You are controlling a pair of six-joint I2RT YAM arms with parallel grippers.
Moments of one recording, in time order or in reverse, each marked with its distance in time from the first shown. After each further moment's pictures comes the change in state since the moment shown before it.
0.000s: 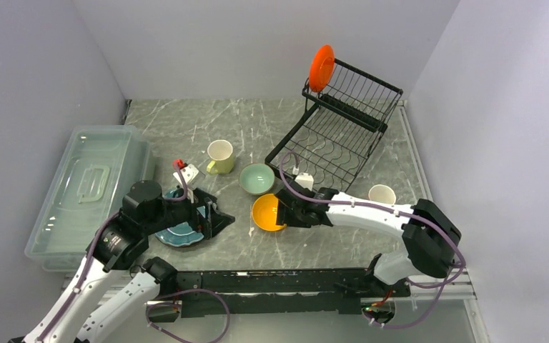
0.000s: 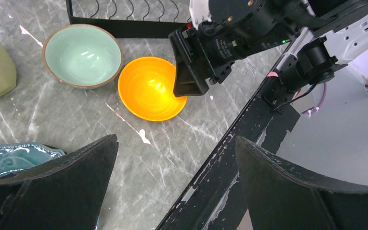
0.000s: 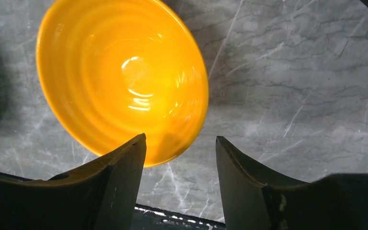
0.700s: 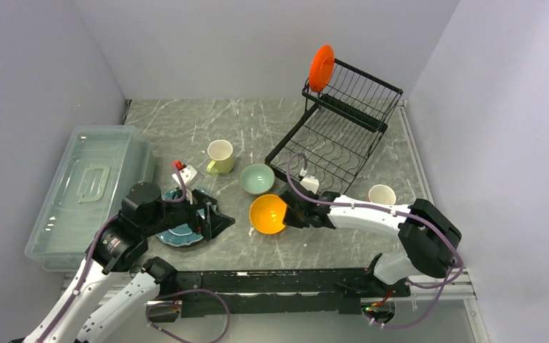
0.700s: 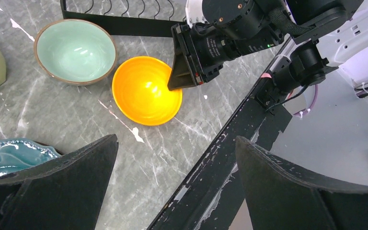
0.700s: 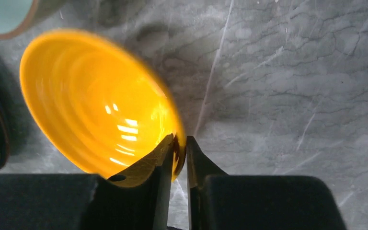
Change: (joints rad) left arm -0.004 -0.028 -0.013 0.000 0.008 -0.039; right arm -0.029 0.008 -0.093 0.131 -0.005 0.116
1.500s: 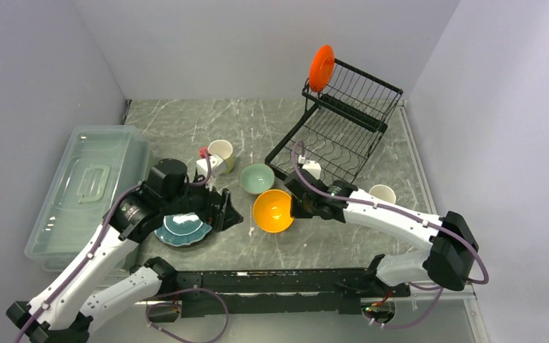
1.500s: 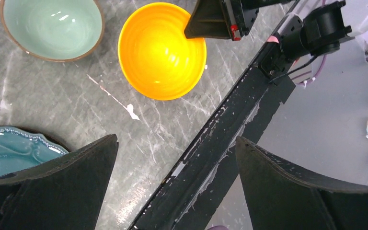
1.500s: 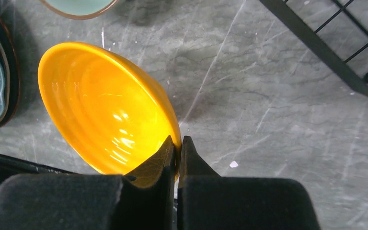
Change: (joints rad) left arm -0.036 0.256 0.148 -0.126 0.010 0.050; right arm -0.006 -0.142 0.128 -0.218 0.036 -0.200
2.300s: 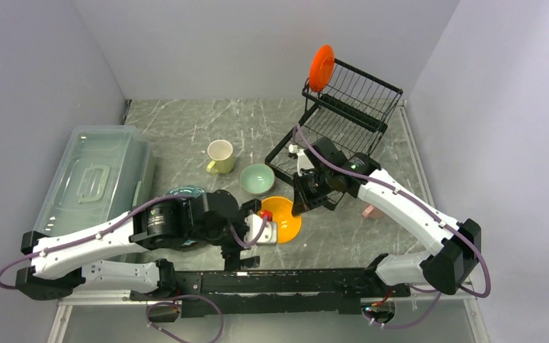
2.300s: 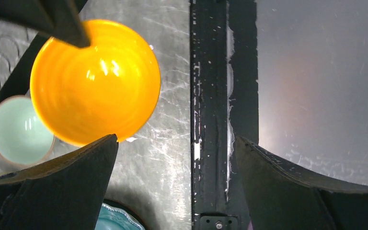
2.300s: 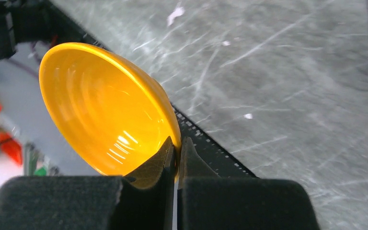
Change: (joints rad) left arm -0.684 0.218 0.260 -0.153 -0.280 0.390; right arm -0.214 -0.005 0.291 -0.339 -0.573 -0.523
